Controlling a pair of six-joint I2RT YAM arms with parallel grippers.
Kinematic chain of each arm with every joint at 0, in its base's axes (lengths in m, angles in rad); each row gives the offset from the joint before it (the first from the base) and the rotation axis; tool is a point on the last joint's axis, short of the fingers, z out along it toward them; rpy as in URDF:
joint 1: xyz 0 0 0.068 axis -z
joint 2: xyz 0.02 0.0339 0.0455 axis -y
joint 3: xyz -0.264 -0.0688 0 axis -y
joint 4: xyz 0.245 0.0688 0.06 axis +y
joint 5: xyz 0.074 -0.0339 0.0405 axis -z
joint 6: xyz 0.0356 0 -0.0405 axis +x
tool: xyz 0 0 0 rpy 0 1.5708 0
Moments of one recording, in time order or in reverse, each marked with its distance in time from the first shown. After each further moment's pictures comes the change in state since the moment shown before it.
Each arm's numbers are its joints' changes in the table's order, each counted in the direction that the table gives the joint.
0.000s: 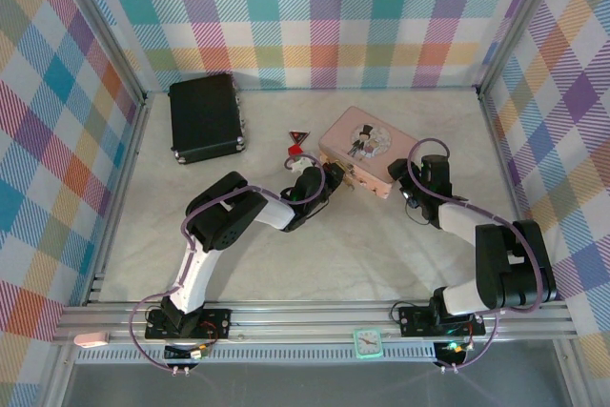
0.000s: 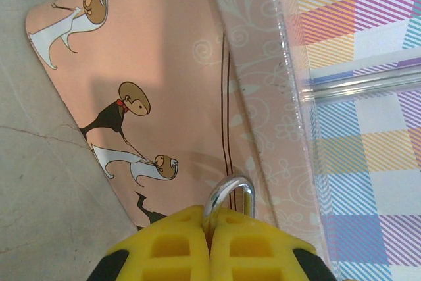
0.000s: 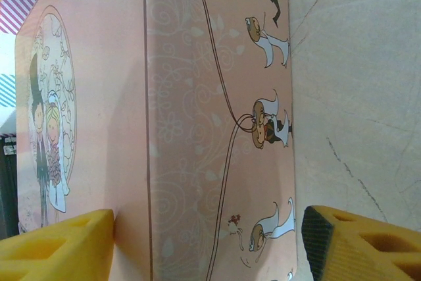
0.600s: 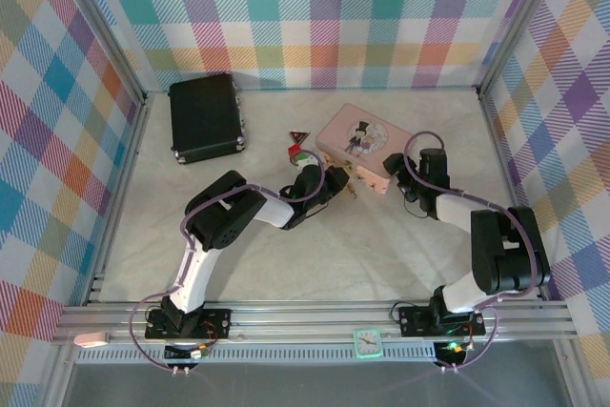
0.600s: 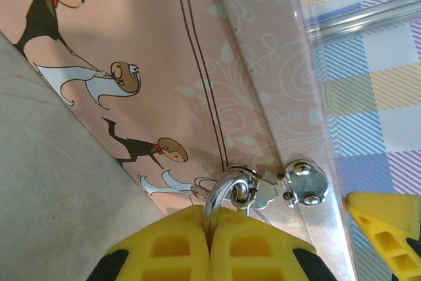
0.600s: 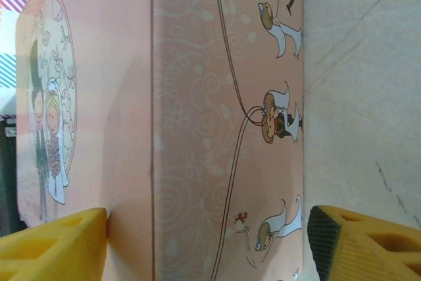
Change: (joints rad) left arm -0.008 0.000 0.005 0.029 0.165 0.082; right arm 0.006 -0.088 0.050 -0.040 -0.069 -0.034
